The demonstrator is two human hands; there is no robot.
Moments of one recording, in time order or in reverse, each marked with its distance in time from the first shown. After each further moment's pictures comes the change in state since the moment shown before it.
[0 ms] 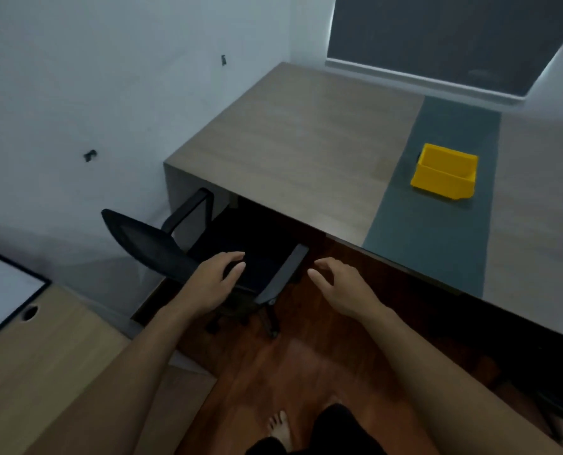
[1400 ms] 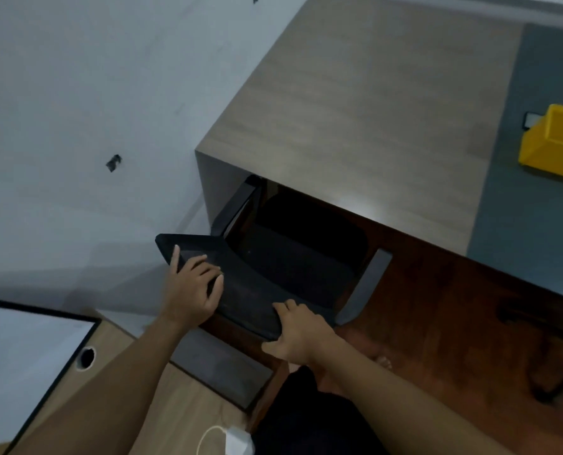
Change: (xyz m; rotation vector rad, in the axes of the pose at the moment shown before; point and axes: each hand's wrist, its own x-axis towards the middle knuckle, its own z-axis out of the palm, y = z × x) left_hand 0.120 -0.307 -0.111 0.543 0.199 0.147; right_hand 0.185 -0.207 0.223 -0.142 -0.600 0.044
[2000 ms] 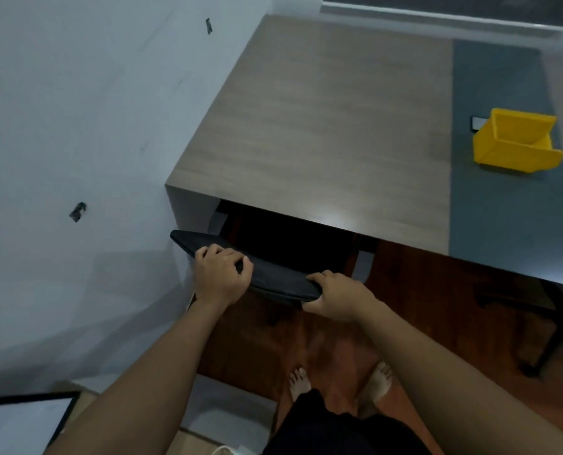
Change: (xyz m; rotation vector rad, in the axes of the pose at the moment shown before) left_hand 0.137 0.028 0.018 -0.094 -0.018 -0.054; right_hand 0.030 0.051 -0.107 -0.038 0.199 0.218
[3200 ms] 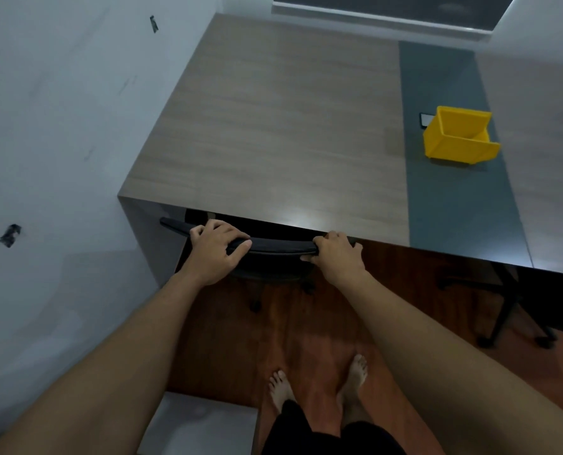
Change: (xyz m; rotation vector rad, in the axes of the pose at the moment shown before) left_hand 0.079 0.030 0.009 -0.294 -0.159 0.294; right_hand 0.025 0.037 -0.053 -0.080 0.304 0.325
